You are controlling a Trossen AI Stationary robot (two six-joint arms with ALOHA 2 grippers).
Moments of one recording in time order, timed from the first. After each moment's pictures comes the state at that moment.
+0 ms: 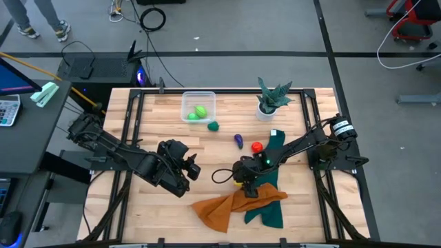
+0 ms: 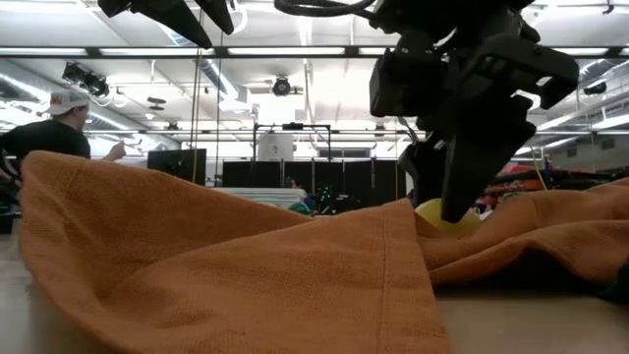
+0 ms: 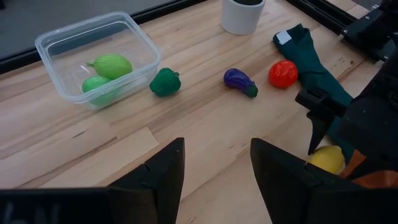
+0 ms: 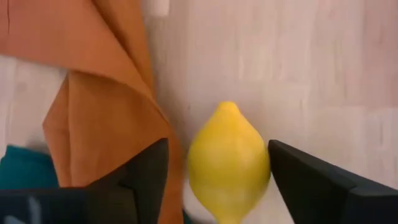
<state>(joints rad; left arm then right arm) -0.52 1.53 1.35 -1.08 -0.89 -1.37 0.26 1.77 1.03 -0.35 -0.15 0.27</state>
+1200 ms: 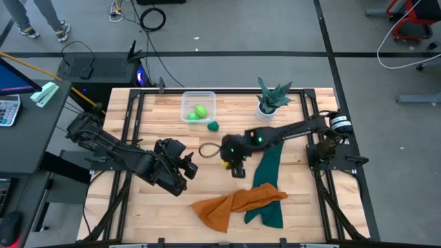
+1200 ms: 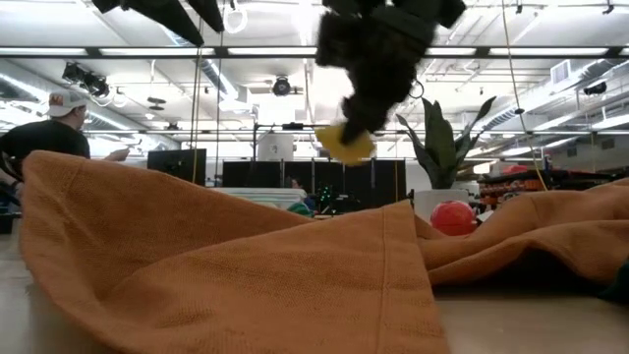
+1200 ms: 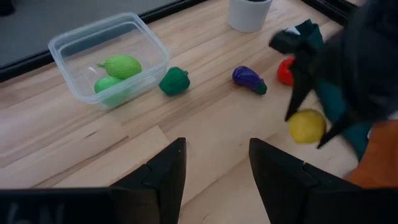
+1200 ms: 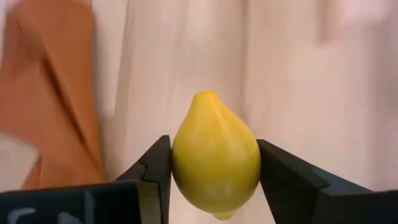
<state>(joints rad) -0.53 1.50 1.35 -1.13 -0.89 -1.38 0.07 1.77 1.31 -0.55 -0.13 0.07</state>
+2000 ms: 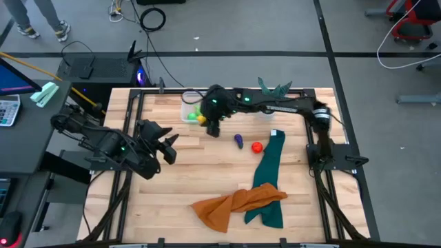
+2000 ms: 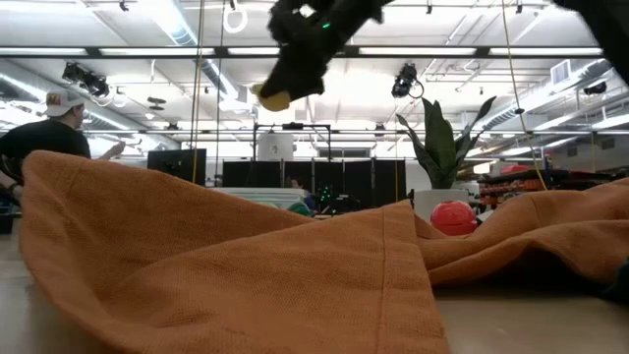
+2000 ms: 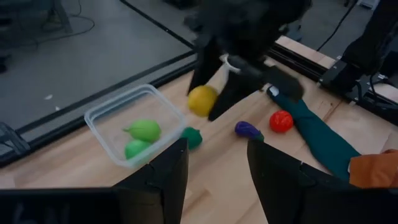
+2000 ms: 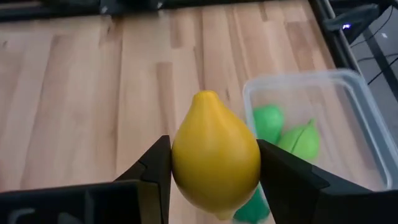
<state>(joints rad) -0.53 1.22 1.35 -1.19 -1.03 -1.14 -0.23 1.97 1.88 -0.69 -0.11 -0.09</state>
